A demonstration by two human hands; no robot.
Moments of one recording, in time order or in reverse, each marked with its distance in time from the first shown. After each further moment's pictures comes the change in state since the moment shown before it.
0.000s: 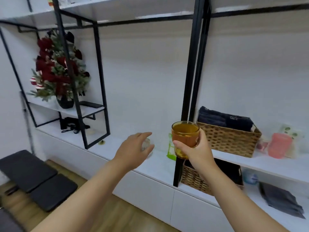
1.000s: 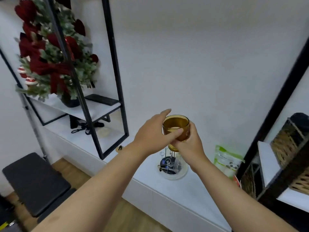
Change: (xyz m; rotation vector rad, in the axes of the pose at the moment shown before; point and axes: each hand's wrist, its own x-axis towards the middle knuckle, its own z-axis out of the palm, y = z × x) left_hand 0.349 -0.294 0.015 -0.190 -0.032 -0.017; right_hand 0.341 0.162 0.355 0.065 -0.140 0.108
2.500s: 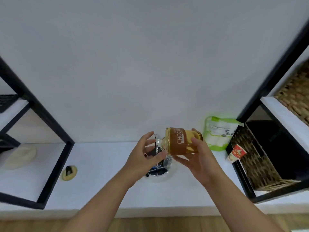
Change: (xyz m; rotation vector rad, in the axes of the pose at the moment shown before) left_hand 0.161 -0.294 0.223 -0.774 -0.617 -0.230; right_hand 0.131 0.276 0.020 0.707 0.502 0.450
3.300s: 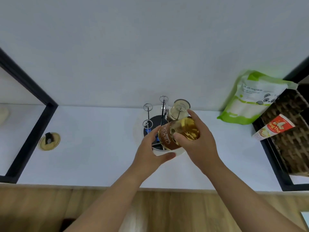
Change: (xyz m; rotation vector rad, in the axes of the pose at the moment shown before) left_hand 0.046 -0.223 0.037 0.155 0.067 -0.058; right_hand 0.068 0.144 -0.059 -0.969 0.128 -0.324
